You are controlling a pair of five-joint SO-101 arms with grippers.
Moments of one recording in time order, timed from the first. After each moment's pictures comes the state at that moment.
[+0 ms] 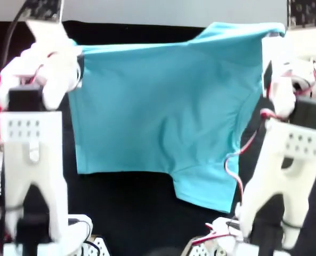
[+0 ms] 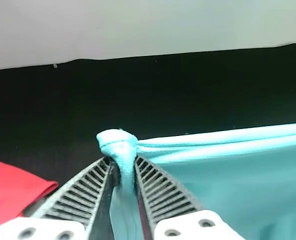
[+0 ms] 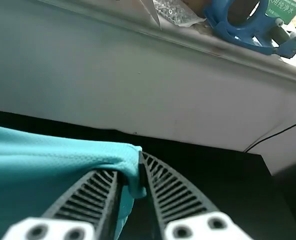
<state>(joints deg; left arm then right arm) -9.1 -14.3 -7.7 59.4 -5.8 6.4 -14.5 -20.5 57.2 21.0</state>
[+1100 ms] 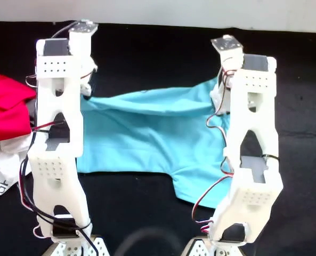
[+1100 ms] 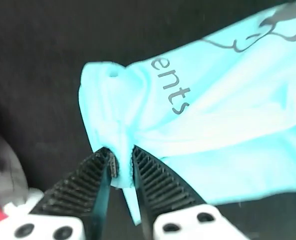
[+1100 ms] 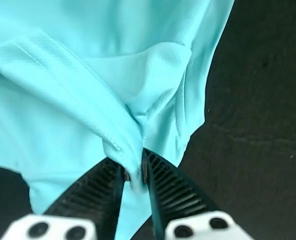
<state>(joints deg) -9.2 38.1 -51.5 99.1 -11.4 -1.6 20.1 -27.3 96.3 20.8</state>
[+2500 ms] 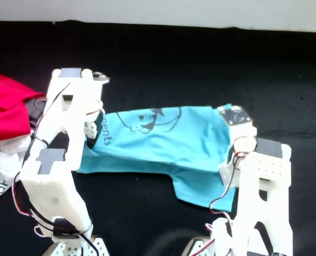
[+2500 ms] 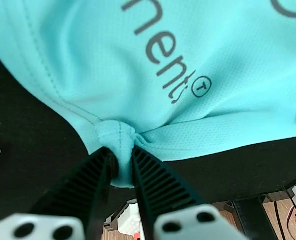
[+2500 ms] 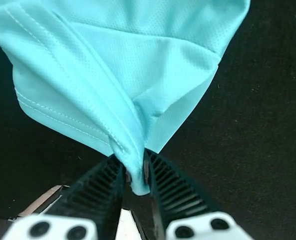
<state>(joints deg) -6.6 22.2 -4.9 94.5 -12.4 6.6 -35.6 47.4 80.7 28.7</state>
